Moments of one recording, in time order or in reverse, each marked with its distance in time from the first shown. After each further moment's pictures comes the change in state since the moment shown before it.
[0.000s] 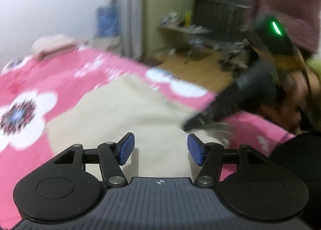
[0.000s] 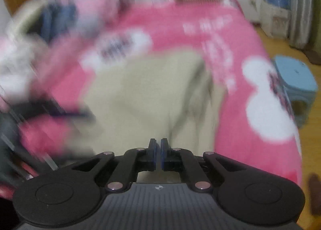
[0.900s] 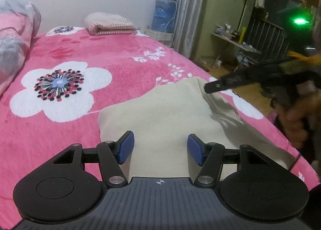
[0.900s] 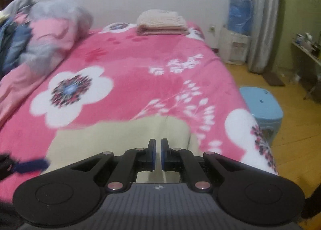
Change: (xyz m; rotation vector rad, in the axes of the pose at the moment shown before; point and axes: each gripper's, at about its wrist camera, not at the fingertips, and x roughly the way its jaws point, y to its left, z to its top) left arm -0.001 0.066 -0.001 -0.252 -0.062 0.146; right arm 0.056 0.010 0.091 0.106 -0.157 -0.298
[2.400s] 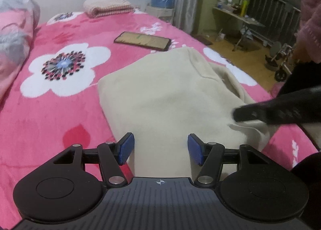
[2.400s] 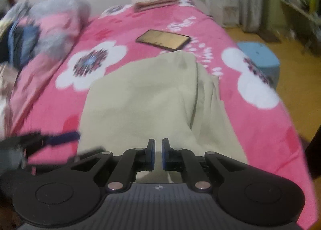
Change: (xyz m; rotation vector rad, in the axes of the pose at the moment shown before) left arm -0.023 -0.027 -0.010 0.036 0.179 0.063; right arm -0.105 0.028 -0.075 0.067 0.132 0.083
